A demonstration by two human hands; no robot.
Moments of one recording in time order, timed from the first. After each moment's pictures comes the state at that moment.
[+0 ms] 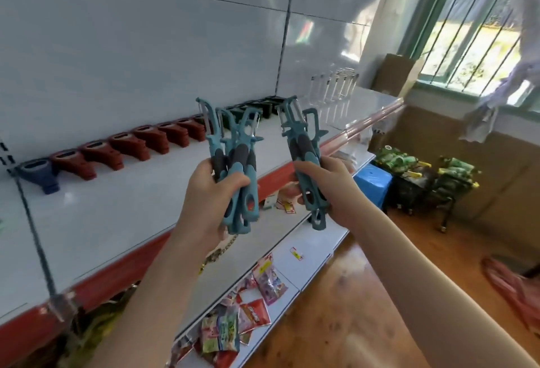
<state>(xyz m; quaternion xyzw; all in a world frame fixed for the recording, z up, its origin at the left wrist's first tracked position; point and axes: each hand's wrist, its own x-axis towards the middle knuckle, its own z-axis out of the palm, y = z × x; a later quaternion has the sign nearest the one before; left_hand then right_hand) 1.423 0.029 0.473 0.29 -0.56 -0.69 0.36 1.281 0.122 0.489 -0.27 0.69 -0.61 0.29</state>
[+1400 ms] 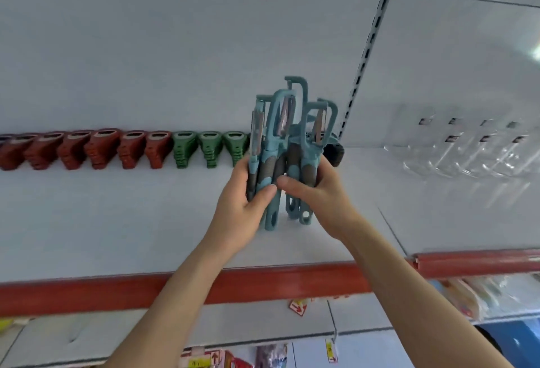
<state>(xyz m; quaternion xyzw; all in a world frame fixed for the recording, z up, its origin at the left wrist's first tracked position) 1.093 -0.064 0.440 0.40 -0.64 -0.39 0.53 0.952 -0.082 0.446 -0.59 0.40 -0.53 0.46</state>
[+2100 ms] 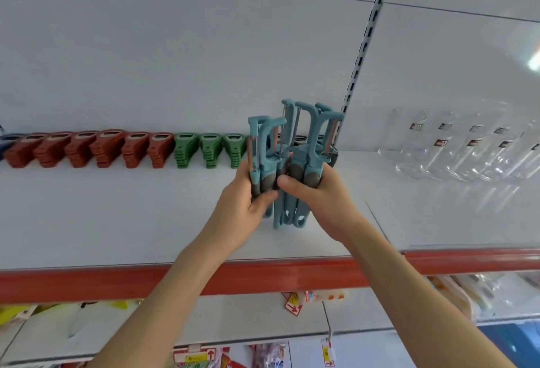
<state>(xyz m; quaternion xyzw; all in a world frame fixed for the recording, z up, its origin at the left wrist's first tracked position) 1.095 -0.064 0.437 0.41 -0.72 -0.30 0.48 0.942 -0.071 0.450 -0.61 0.39 -0.52 0.47</state>
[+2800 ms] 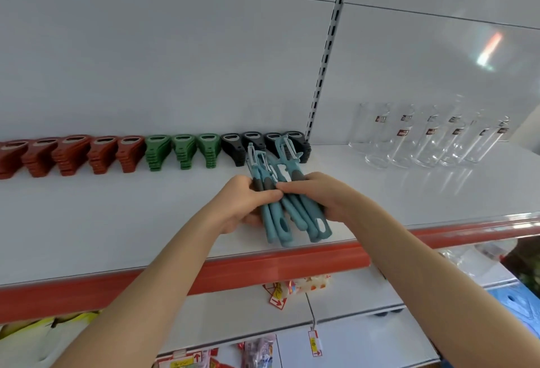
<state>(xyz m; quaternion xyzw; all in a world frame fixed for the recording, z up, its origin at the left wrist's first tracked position) 1.062 -0.084 0.446 0.47 -0.56 -0.60 0.32 0.907 -0.076 0.463 -0.47 0.60 -0.30 0.57</state>
